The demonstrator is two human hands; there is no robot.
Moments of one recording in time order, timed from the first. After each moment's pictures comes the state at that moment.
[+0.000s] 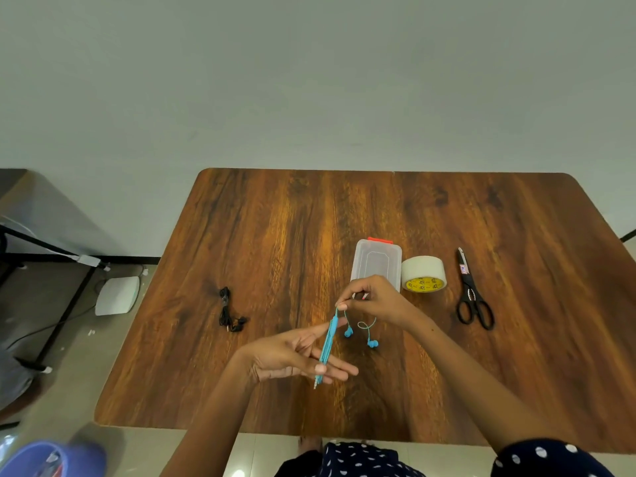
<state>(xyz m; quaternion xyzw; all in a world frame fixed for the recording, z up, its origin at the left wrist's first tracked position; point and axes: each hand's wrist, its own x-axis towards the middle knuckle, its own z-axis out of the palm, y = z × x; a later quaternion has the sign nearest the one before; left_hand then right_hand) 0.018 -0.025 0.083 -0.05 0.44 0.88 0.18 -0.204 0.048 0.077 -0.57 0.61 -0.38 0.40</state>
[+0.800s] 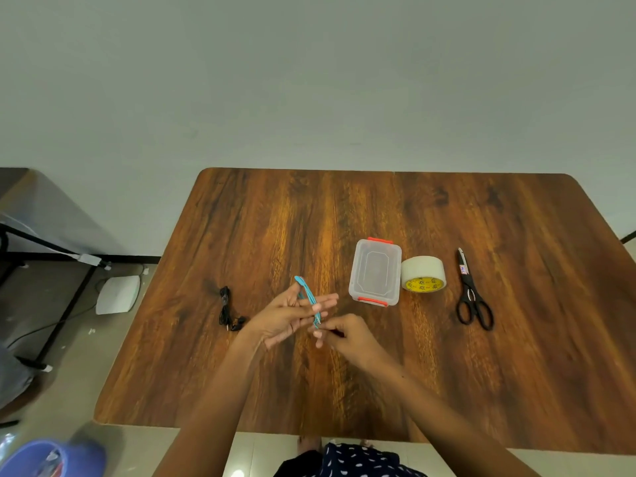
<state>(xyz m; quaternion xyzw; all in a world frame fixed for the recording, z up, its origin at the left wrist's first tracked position) -0.003 -0.047 0.084 -0.26 0.41 0.87 -0.07 -0.128 0.073 0.053 -0.48 0.67 -0.37 0.42</state>
